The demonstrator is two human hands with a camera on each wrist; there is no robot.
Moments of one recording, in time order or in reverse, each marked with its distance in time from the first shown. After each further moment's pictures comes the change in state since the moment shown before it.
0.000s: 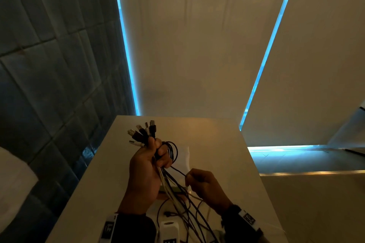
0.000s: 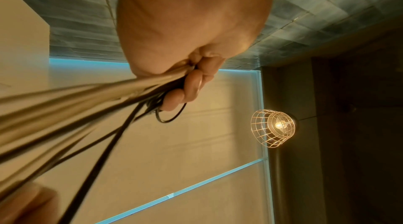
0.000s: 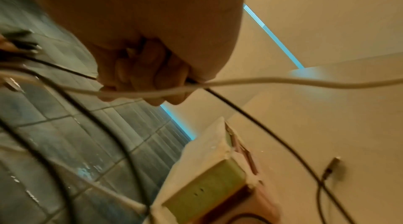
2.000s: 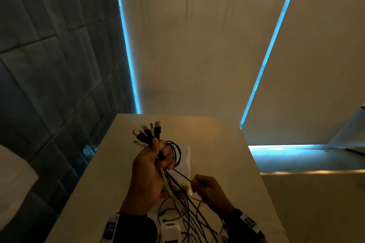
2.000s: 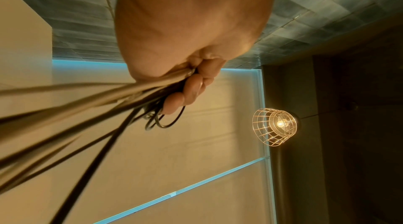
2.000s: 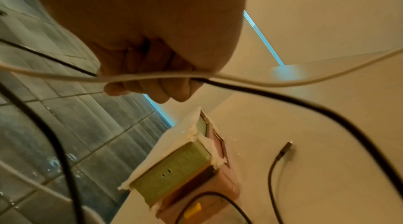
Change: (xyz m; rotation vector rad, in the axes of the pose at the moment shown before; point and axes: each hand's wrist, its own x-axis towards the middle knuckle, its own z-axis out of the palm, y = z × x) left_hand 0.001 -0.003 -0.003 0.016 -0.006 -0.036; right_hand 0.002 0.042 -0.004 -0.108 0.061 0.013
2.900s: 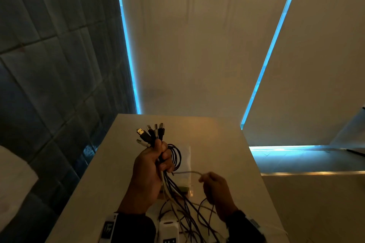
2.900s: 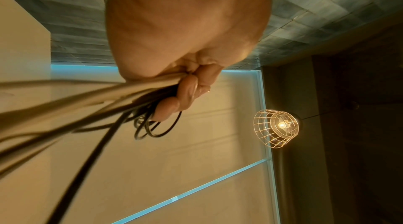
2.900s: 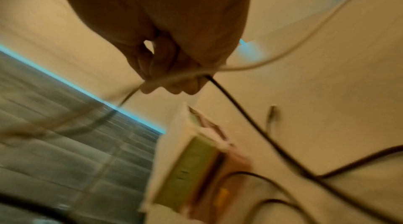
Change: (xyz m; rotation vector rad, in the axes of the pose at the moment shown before) left_hand 0.003 0.005 -0.001 0.088 0.016 -0.058; right_hand 0.005 0.004 -0.004 0.295 0.228 0.291
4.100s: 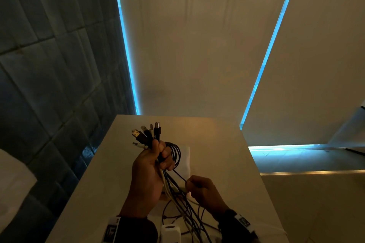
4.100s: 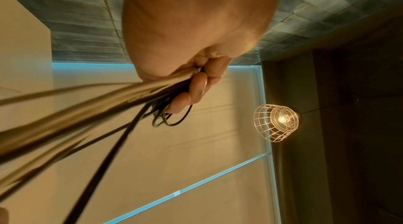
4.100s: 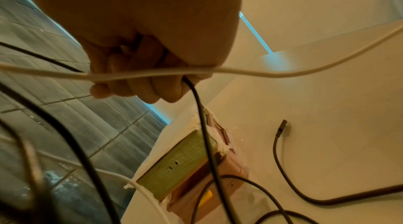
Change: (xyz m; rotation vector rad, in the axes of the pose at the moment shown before) left_hand -0.004 -0.004 0.005 -0.073 -0.042 0.108; right_hand -0.007 -0.004 0.016 -0.140 -0.283 -0.234
